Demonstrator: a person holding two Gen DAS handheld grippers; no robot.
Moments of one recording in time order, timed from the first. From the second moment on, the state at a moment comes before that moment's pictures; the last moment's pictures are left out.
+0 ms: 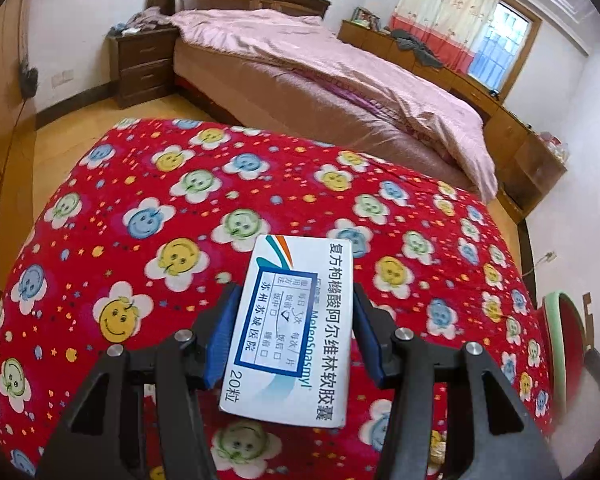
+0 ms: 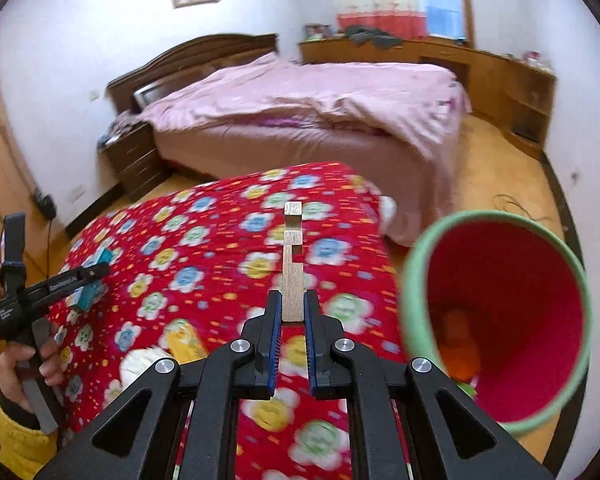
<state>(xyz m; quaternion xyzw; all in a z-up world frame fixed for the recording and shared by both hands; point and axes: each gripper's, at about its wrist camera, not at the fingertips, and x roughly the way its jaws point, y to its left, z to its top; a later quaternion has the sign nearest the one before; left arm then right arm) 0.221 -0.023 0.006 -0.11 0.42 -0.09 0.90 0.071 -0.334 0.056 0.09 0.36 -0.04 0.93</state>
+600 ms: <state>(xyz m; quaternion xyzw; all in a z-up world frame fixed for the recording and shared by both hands) 0.154 -0.110 0.067 -0.06 0.40 -0.19 0.90 -0.021 -0.434 0.052 0.20 0.32 -0.13 0.92</state>
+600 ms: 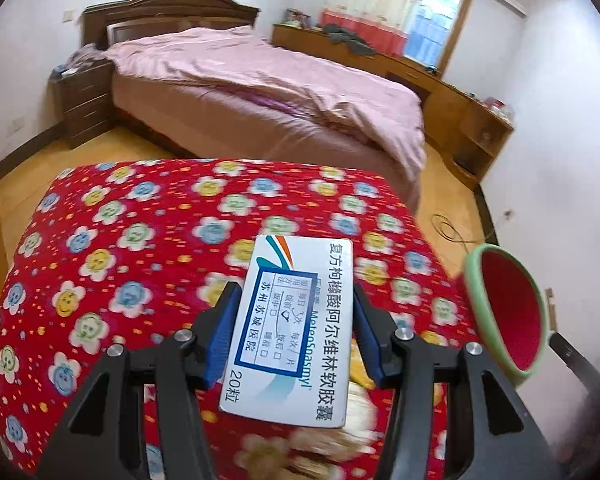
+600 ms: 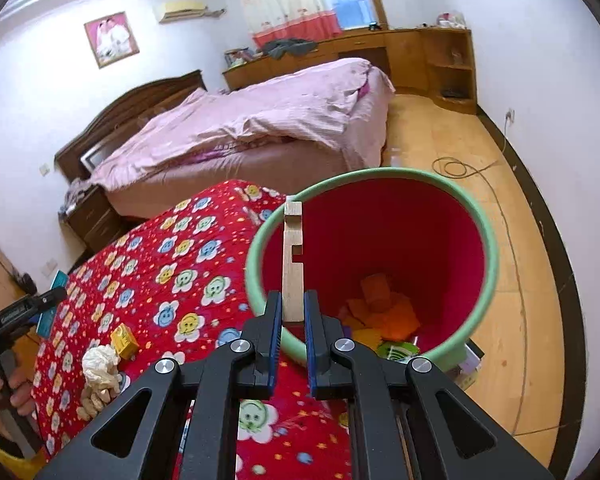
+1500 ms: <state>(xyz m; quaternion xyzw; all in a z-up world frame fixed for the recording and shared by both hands) 0.088 -0.332 0.065 0.05 0.40 -0.36 0.84 -0.063 -0.513 0.030 0.26 0.28 -0.16 0.91</state>
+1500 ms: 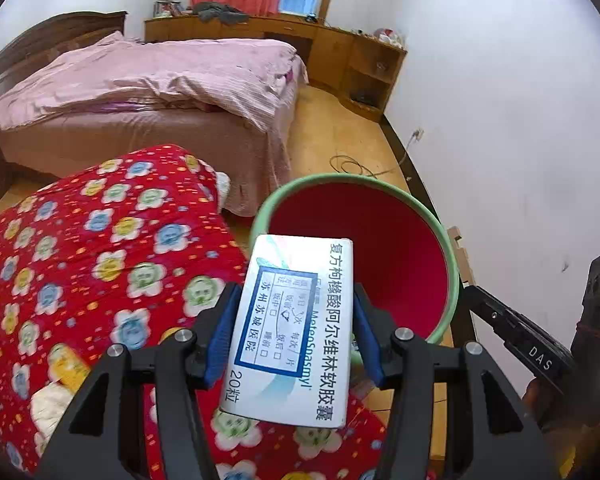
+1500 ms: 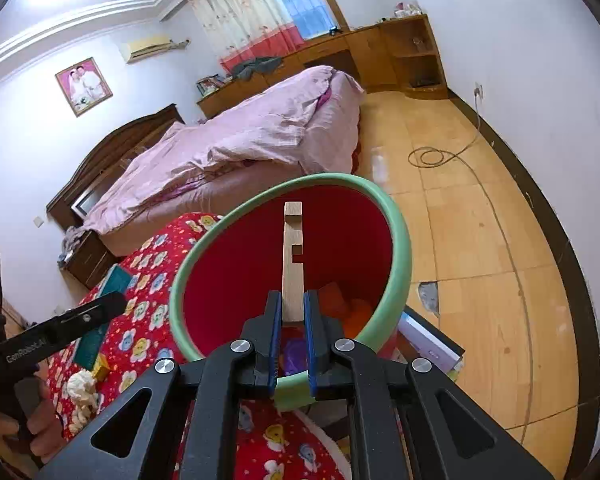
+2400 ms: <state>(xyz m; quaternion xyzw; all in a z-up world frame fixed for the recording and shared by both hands) 0.089 -0.368 0.044 0.07 0.40 -0.38 0.83 -0.056 -0.521 0.022 0.27 0.29 -0.16 0.90</state>
